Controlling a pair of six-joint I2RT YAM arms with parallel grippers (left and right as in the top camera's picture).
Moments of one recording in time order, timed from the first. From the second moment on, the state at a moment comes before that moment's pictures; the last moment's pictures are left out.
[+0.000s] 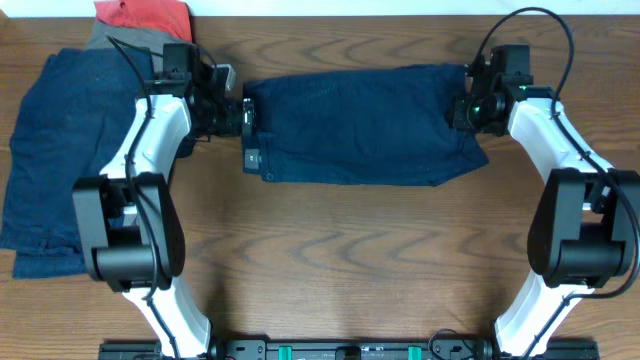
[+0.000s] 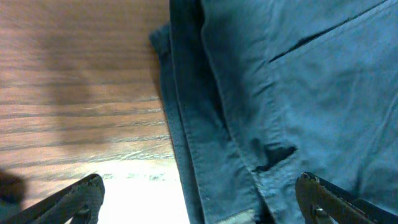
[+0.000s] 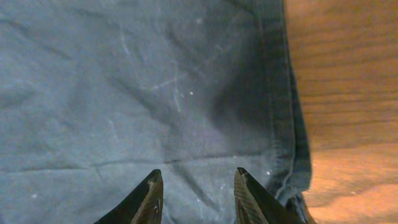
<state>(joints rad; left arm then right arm) 0.04 1.99 1.46 -0.71 0.34 0.04 -0.01 2.00 1.41 -0.55 -0.21 0.12</state>
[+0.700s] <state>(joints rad) 0.03 2.13 1.47 -0.67 0.57 0.10 -0.01 2.00 1.41 -0.53 -0.21 0.12</state>
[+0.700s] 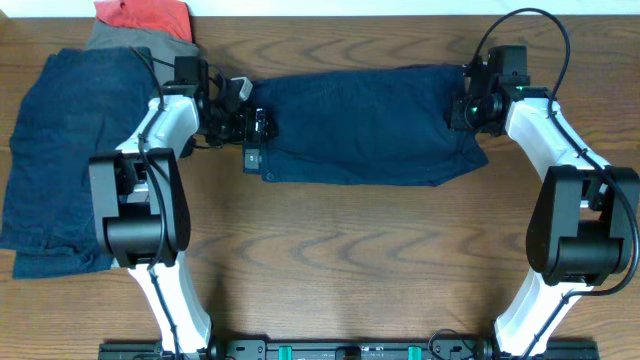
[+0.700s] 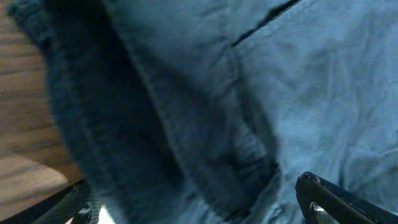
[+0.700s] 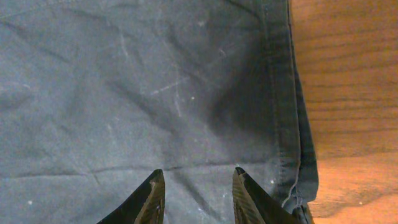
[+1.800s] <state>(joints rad) -0.04 1.97 1.48 -0.81 0.36 -0.04 0.04 2.00 1.41 -0.54 -0.31 0.10</state>
